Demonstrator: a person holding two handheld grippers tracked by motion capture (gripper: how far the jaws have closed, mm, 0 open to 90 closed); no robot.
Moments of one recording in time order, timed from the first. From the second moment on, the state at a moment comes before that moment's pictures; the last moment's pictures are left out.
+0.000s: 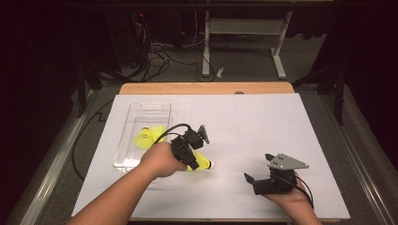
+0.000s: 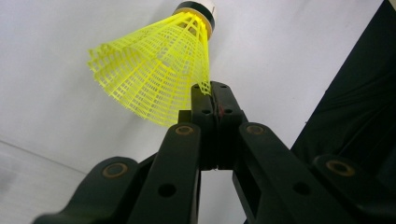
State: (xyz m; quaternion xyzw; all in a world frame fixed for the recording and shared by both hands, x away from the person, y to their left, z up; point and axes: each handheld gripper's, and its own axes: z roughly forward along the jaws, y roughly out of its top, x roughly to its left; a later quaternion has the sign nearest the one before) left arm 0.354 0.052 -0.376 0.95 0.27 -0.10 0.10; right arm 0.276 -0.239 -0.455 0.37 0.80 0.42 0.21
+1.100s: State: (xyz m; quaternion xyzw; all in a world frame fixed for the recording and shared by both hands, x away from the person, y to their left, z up) left arm 0.355 0.072 -0.360 0.95 0.27 -0.10 0.10; right arm 0.270 -0.258 -0.463 0.38 0.79 0.43 0.21
